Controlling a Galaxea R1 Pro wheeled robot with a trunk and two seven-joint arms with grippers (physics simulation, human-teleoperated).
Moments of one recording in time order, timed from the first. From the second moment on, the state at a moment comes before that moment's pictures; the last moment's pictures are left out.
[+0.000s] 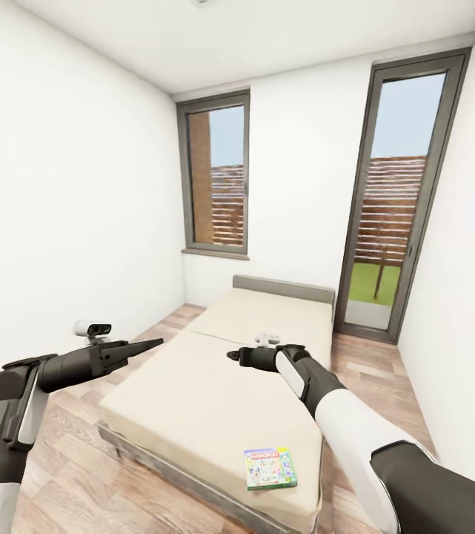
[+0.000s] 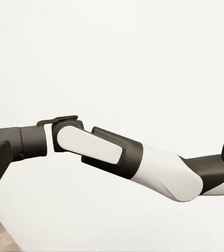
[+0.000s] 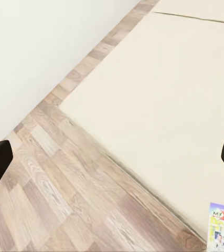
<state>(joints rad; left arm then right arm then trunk) -0.53 0.19 0.25 -1.41 0.26 1.01 -1.55 -0.95 0.17 0.20 -0.44 -0.36 0.49 0.21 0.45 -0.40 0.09</state>
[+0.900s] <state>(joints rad) -0.53 0.19 0.25 -1.41 0.26 1.01 -1.55 -0.95 0.17 0.21 -0.44 -0.36 0.49 0.21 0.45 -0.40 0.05</state>
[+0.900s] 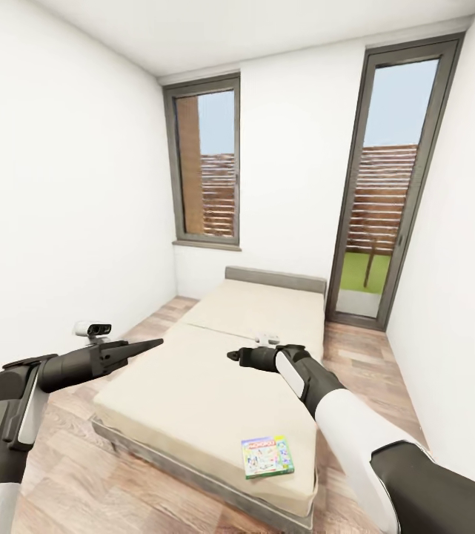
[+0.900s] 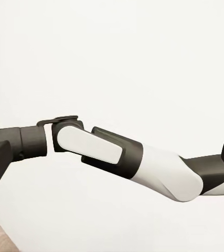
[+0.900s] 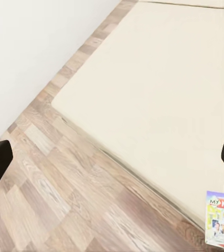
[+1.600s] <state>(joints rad) -0.53 0.19 0.25 -1.41 0.25 1.01 -1.55 -0.95 0.17 0.20 -0.44 -0.36 0.48 0.21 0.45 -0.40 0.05</state>
